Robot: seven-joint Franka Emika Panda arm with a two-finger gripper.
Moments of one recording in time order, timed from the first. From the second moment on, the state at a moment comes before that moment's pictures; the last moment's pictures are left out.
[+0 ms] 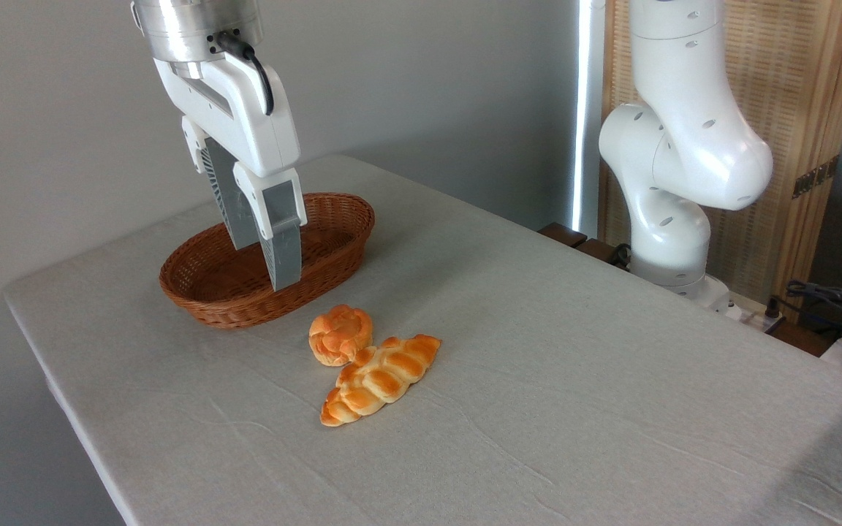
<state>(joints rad) -0.09 0.19 0.04 -1.32 -0.09 1.52 0.80</state>
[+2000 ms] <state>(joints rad) -0.09 0.19 0.04 -1.32 -0.09 1.49 0.80</state>
